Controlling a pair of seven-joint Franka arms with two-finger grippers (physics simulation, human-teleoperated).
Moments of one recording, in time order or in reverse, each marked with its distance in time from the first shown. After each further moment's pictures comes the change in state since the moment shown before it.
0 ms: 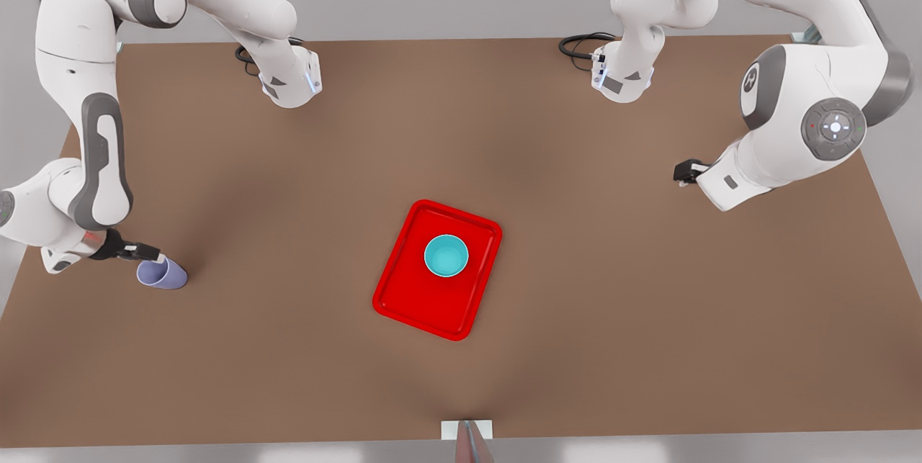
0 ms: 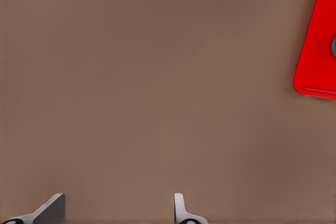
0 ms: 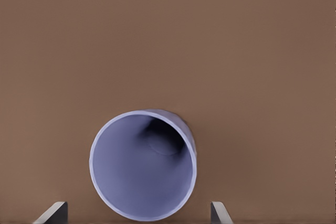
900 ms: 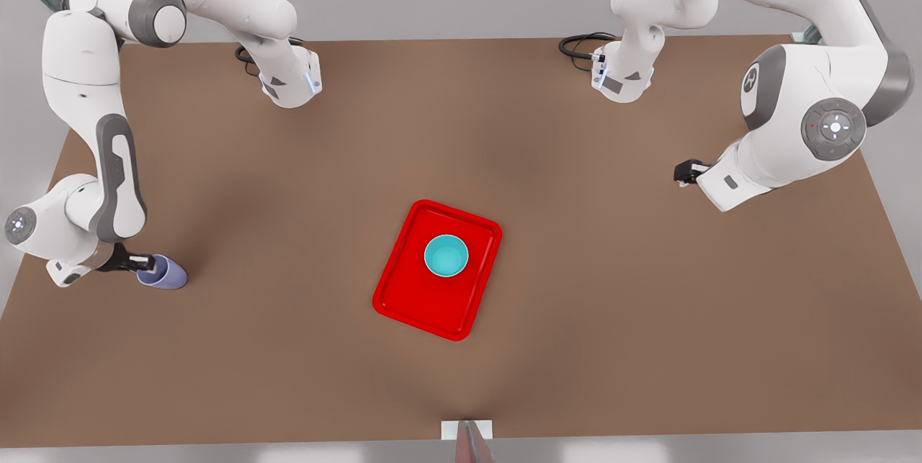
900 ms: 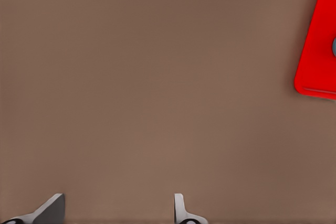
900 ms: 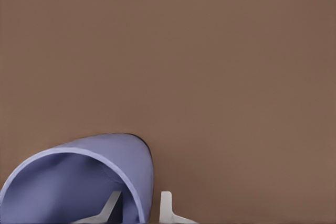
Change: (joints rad) left arm 0.000 0.001 0.000 0.000 0.002 0.003 -0.001; right arm 0.008 0.102 -0.006 0.048 -0.114 0.096 -0.054
